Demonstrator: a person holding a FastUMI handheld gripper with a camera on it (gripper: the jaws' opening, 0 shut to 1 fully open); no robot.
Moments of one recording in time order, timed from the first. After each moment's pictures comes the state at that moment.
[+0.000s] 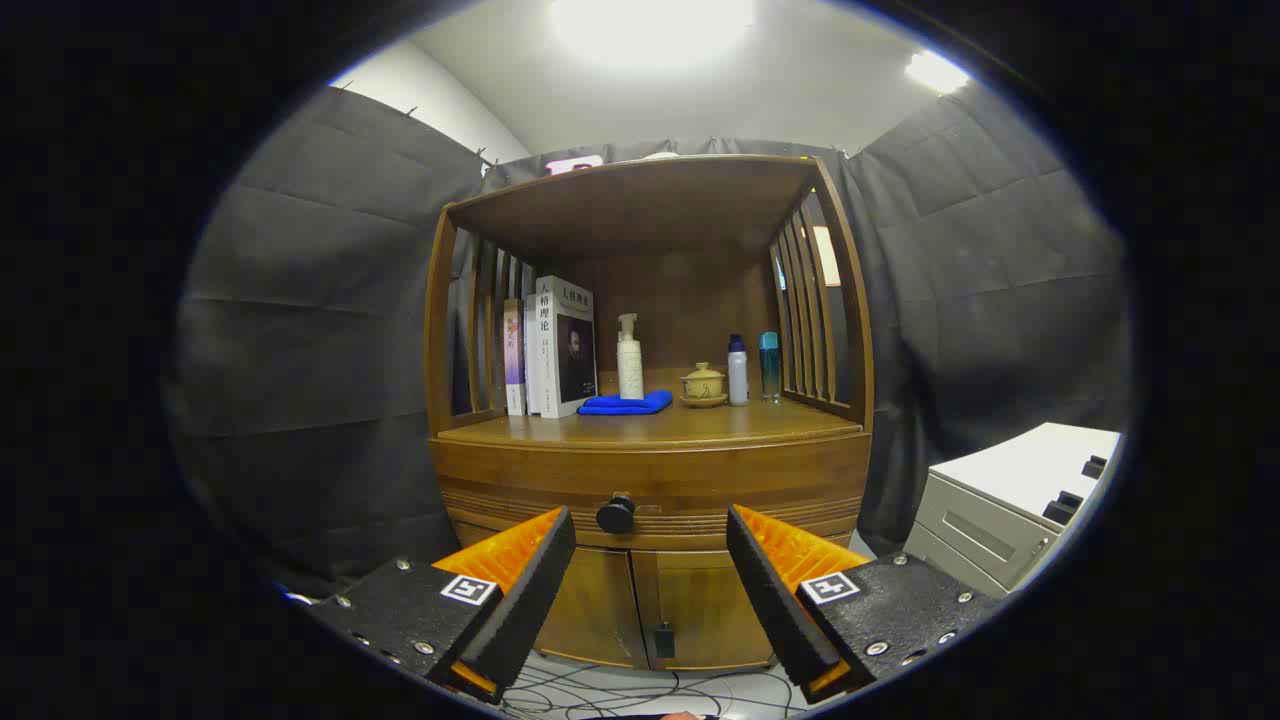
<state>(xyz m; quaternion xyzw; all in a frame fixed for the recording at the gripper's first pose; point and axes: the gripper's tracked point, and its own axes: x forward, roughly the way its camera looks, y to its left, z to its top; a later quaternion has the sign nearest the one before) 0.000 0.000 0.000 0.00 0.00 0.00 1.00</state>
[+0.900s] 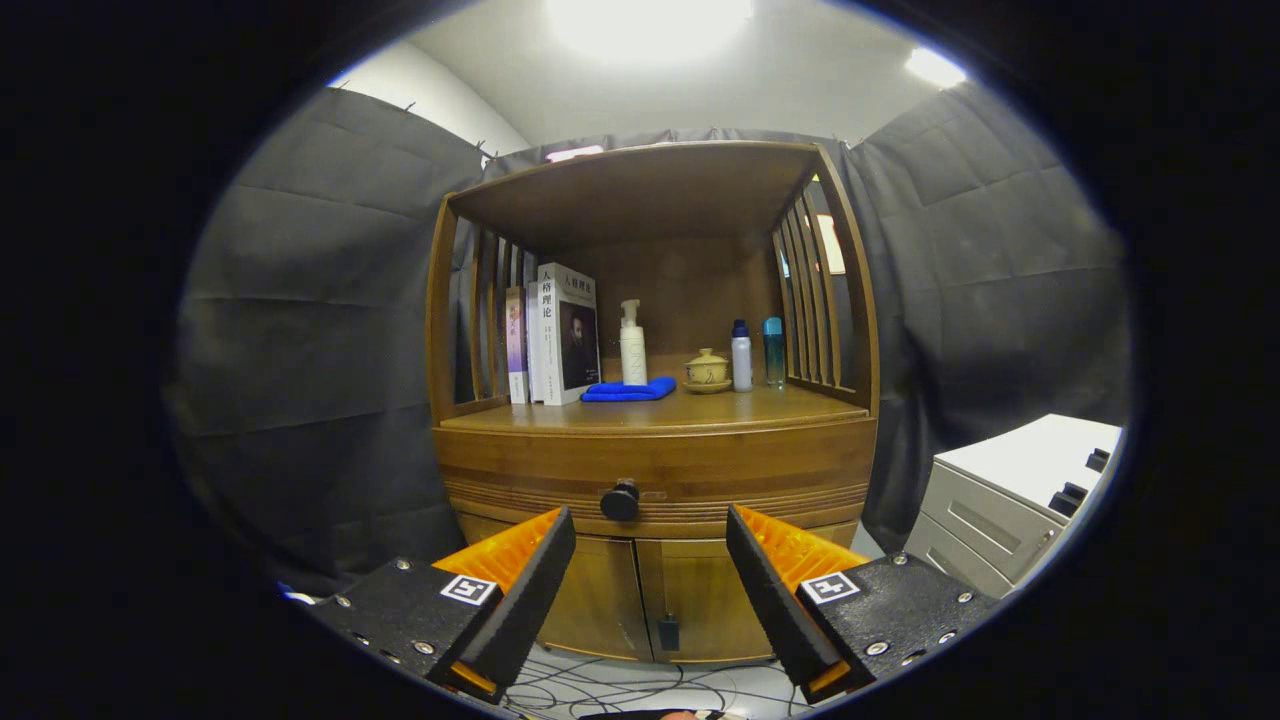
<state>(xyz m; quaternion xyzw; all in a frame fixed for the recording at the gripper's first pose) -0.001 0.004 -0.013 0.01 0.02 0.01 1.00</state>
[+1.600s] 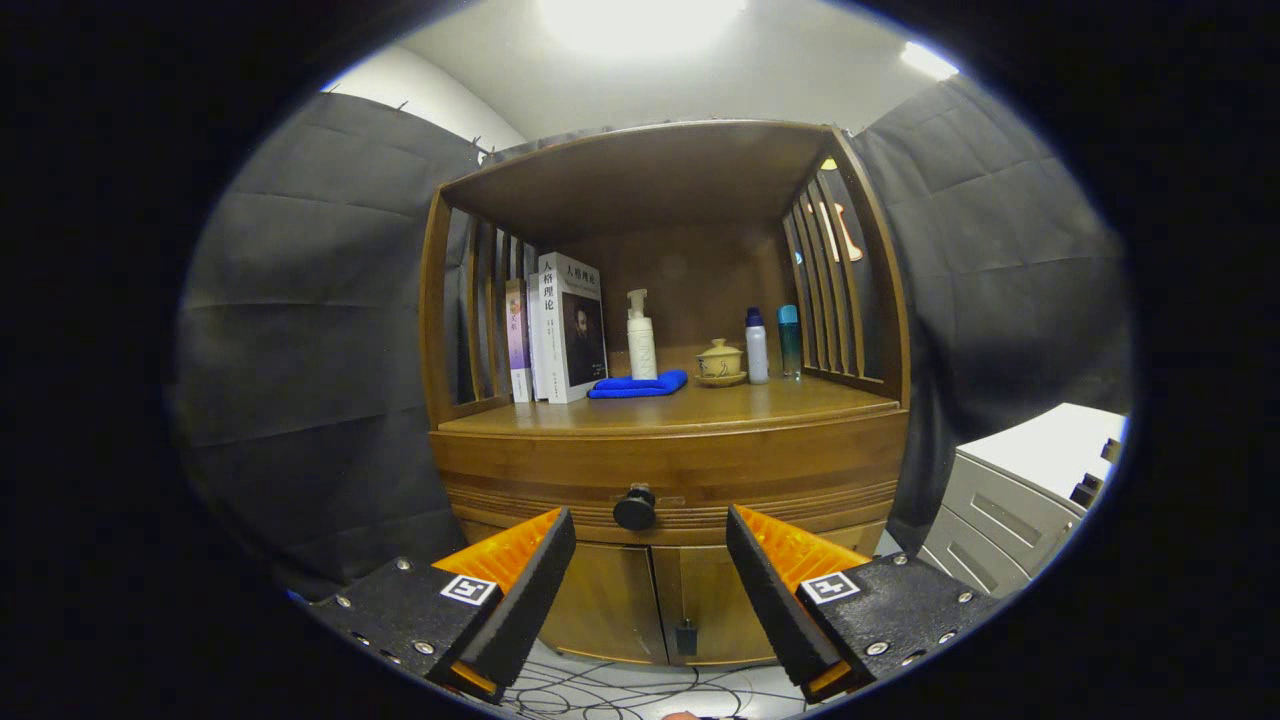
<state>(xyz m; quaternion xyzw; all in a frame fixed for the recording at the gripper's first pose) 0.040 0.019 -0.016 0.01 0.03 0.01 1.00</state>
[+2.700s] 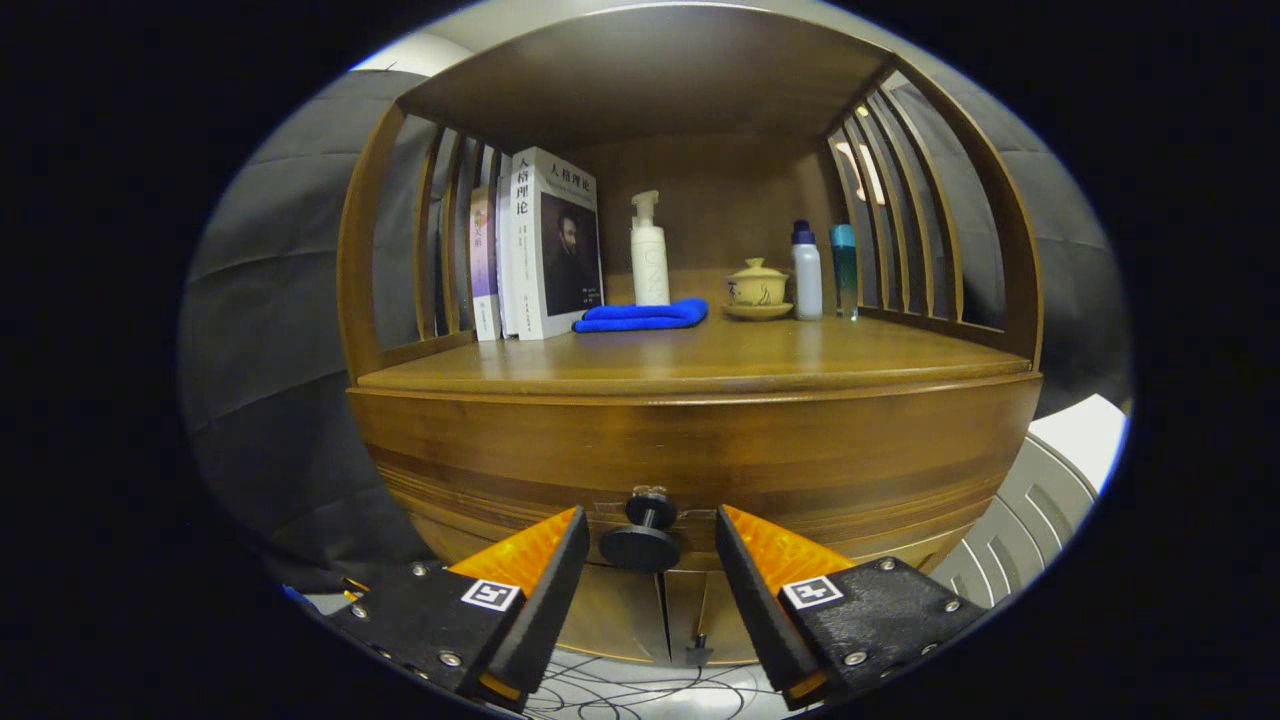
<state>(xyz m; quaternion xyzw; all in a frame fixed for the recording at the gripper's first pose) 0.168 0.037 -0.091 0.01 0.13 0.02 0.99</state>
